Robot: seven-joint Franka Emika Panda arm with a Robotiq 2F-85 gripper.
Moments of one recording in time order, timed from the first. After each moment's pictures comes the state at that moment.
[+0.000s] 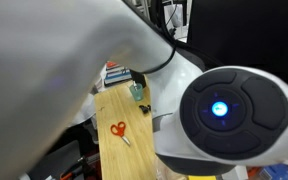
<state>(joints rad) -1.13 0.71 0.80 -2.09 0.13 3.39 -0.10</state>
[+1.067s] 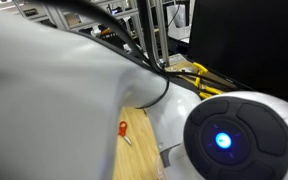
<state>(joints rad) -1.18 0.80 0.80 -2.07 -0.23 3.45 0.07</state>
